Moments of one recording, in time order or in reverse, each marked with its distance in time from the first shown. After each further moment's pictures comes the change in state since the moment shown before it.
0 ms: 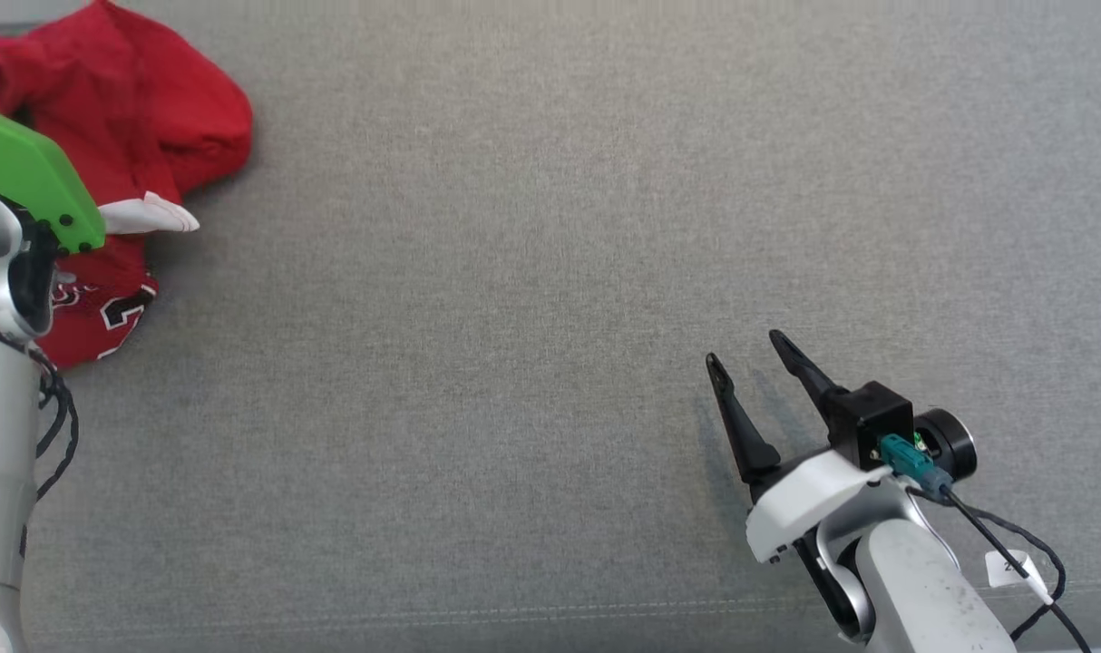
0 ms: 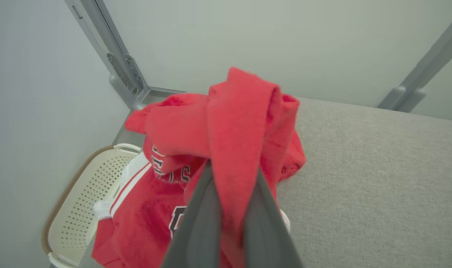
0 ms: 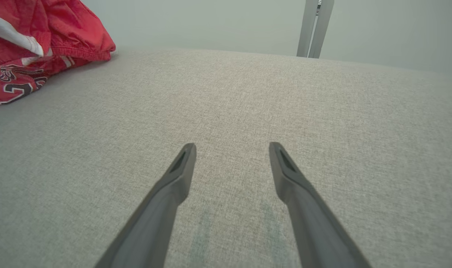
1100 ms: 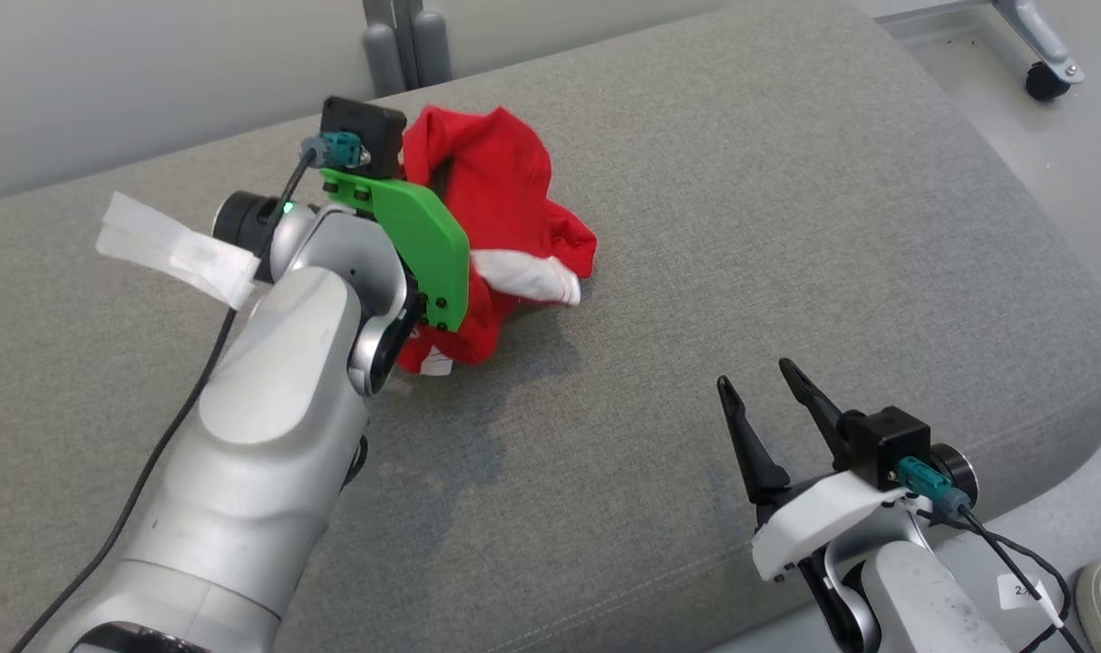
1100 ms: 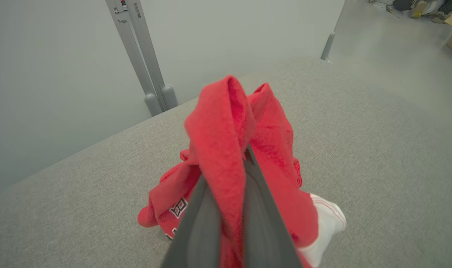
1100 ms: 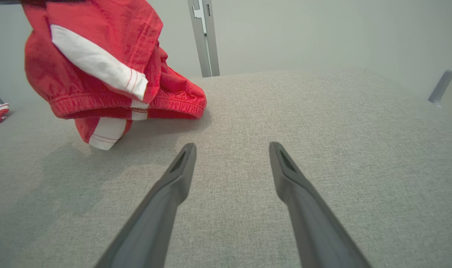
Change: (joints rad) left arm 0.018 -0.323 -0.305 -0.024 0.040 -0.105 -0.091; right arm 0.040 -0.001 -0.008 0.033 0.088 0.000 -0.034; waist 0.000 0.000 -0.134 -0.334
